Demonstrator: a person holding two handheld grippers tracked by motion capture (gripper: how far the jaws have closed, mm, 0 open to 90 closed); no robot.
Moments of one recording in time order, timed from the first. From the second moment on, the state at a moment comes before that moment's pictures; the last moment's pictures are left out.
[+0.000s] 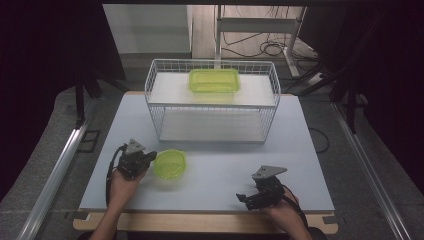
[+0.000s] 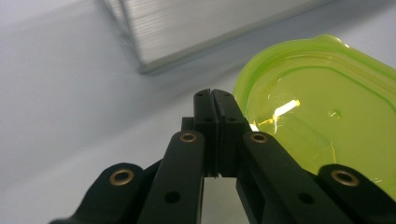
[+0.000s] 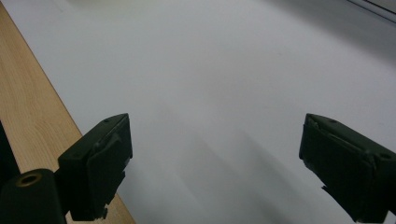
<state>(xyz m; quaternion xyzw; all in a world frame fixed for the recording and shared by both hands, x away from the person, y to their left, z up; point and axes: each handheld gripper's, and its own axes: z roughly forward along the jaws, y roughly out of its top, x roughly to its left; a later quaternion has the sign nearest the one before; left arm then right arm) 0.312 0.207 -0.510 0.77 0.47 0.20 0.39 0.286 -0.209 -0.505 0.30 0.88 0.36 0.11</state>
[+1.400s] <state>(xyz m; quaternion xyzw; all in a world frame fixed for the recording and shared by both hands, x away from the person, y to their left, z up) 0.275 0.173 -0.534 0.82 0.42 0.09 0.36 0.286 -0.213 -0.505 0.30 0.88 0.35 0.10</state>
